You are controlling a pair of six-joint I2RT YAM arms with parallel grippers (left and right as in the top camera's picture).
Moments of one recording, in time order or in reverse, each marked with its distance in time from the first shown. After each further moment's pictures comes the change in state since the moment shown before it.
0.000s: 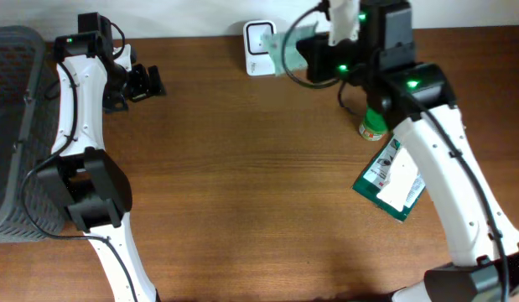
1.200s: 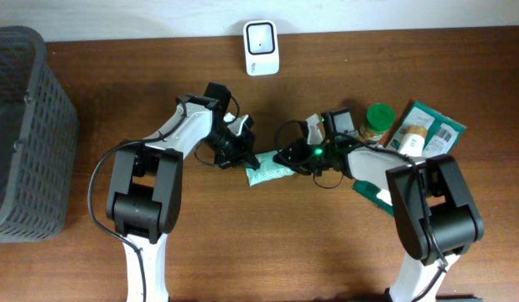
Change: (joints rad) left arm -0.433 -0.077 -0.678 0.369 0.471 -0.114; right arm -0.056 0.293 -0.821 0.611 -0.575 0.533
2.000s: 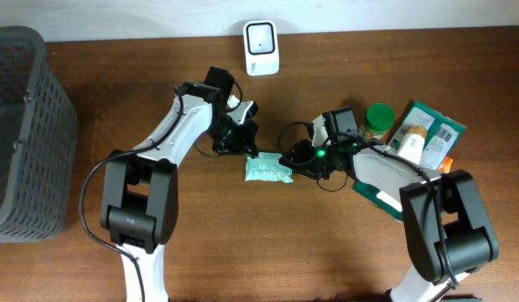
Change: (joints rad) left arm -0.019 -0.077 0.080 -0.060 -0.097 0.097; right arm 0.014 -0.120 0.000 -0.203 0.178 -0.003
